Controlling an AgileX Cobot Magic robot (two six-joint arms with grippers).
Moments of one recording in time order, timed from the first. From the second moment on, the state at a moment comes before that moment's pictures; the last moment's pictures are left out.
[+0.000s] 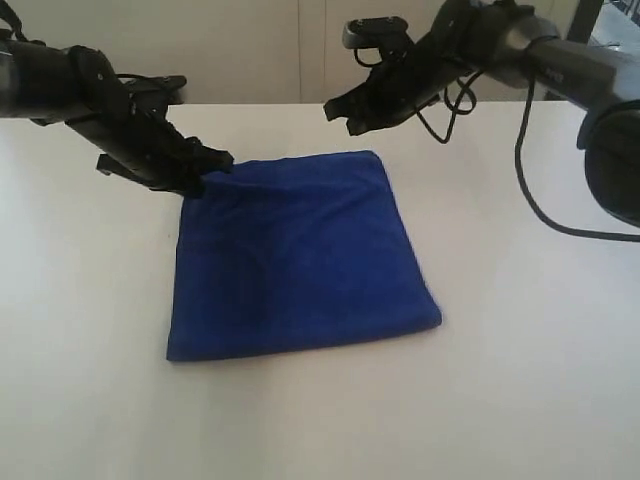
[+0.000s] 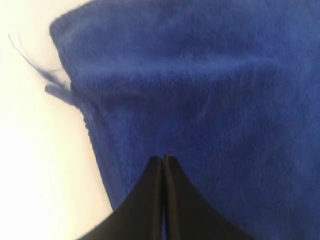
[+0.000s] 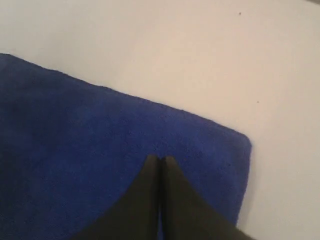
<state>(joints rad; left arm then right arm) -0.31 2.03 -1.46 -0.35 0.55 0.17 0.13 2.42 -2.14 0.46 0.77 -0.43</state>
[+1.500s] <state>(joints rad) -0.31 2.12 -1.47 -0.35 0.53 0.18 0.12 2.53 -2.15 0.35 0.77 -0.34</state>
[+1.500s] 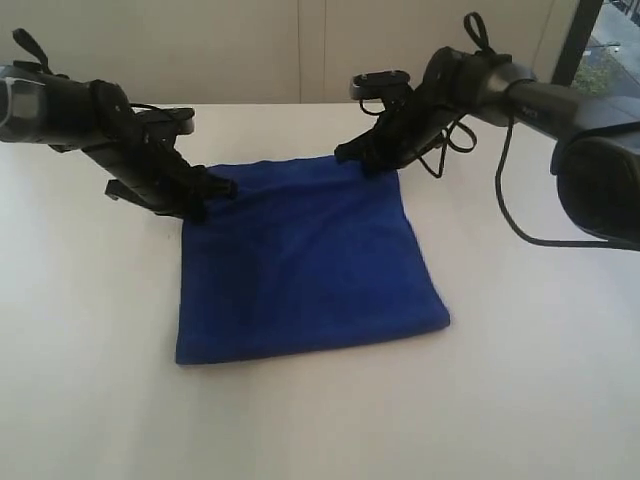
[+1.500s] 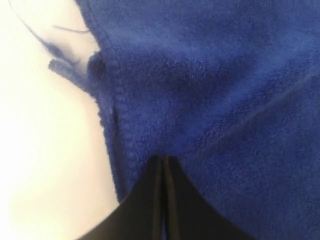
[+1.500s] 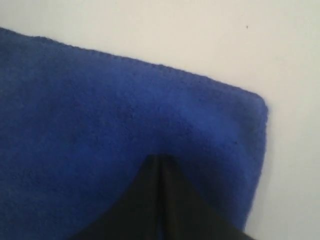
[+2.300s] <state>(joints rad) -0.31 1.85 -1.40 -0.20 0.80 0.20 0.12 2.24 -2.14 0.26 1.17 -0.23</state>
